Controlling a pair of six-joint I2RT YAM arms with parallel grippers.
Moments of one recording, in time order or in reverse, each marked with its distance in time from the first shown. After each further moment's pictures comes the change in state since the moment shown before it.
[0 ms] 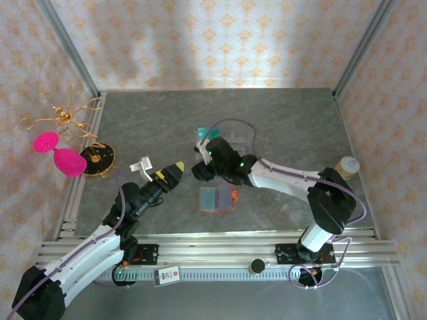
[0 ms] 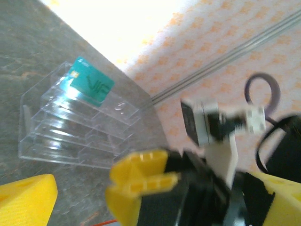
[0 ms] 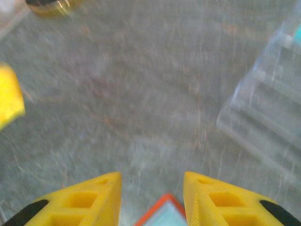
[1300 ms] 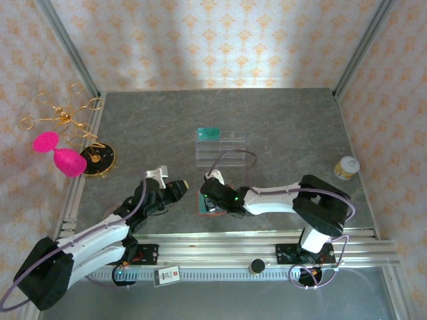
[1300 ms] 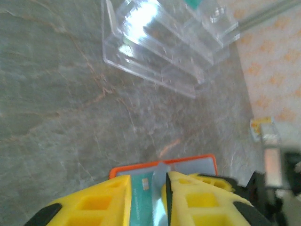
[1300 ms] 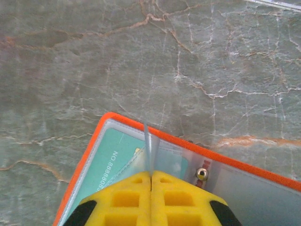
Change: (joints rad) left arm -0.082 0.272 0.016 -0.155 0.034 0.045; right arm 0.193 0.023 -0.279 0.165 0.328 0.356
